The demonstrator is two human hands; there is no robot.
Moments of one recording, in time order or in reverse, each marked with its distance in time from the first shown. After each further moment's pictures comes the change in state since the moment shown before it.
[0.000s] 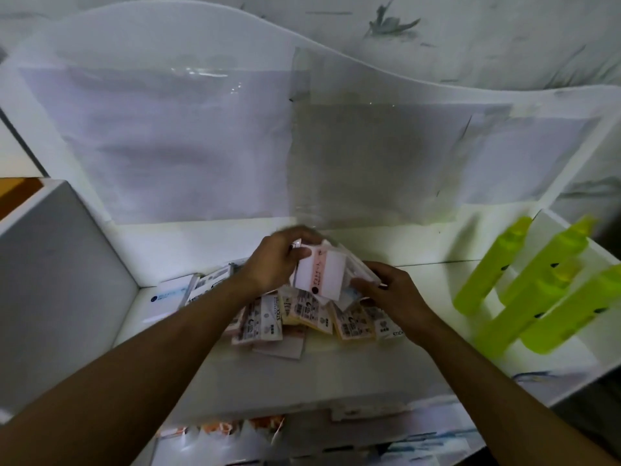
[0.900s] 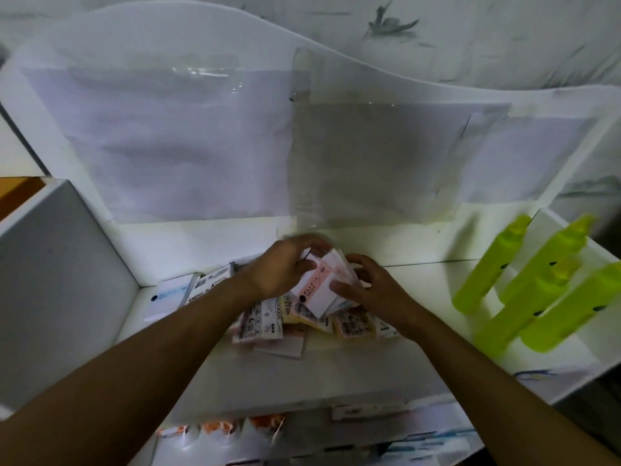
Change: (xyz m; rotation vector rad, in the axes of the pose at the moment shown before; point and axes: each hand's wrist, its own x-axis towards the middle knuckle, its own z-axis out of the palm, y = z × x) left_hand -0.009 0.013 0.001 0.134 -0.133 0.090; right_hand 0.002 -0.015 0.016 -0.111 -0.136 0.094
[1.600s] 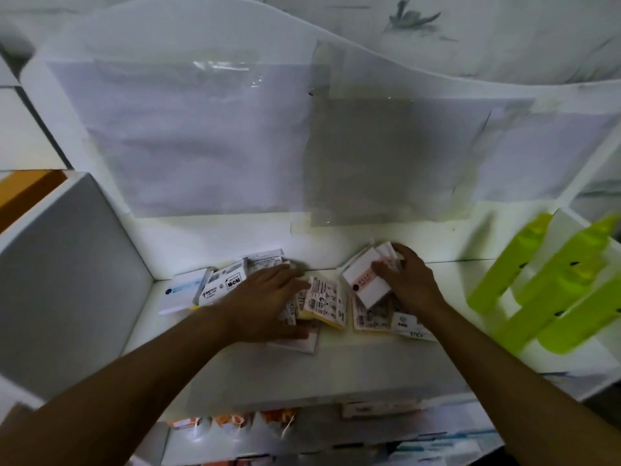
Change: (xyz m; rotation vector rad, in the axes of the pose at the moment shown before) left_hand -0.071 -0.036 0.000 0.655 -0.305 -0.009; right_hand 0.020 0.018 -0.017 -0.140 0.407 0.074
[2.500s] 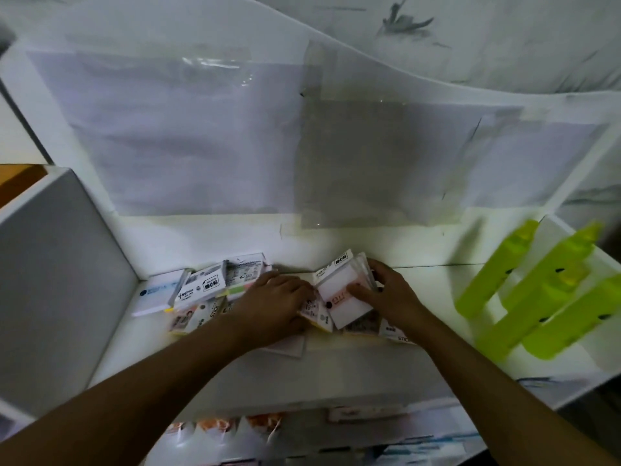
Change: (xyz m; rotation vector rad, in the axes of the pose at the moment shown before) left_hand 0.024 0.025 0.009 0.007 0.135 0.061; right_hand -0.013 0.004 0.004 -0.001 -0.222 -0.112
